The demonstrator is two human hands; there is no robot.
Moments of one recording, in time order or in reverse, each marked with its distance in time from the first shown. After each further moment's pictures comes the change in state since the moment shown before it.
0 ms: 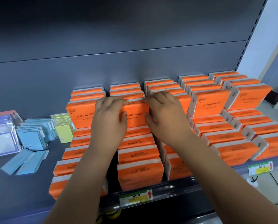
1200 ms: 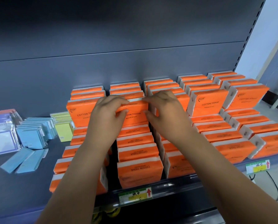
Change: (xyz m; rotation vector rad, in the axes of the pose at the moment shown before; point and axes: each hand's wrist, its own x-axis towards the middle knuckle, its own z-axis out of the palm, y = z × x) left_hand 0.007 -0.009 -0.007 -0.120 -0.041 0.038; right_hand 0.003 0.005 -0.004 0.151 0.055 -0.004
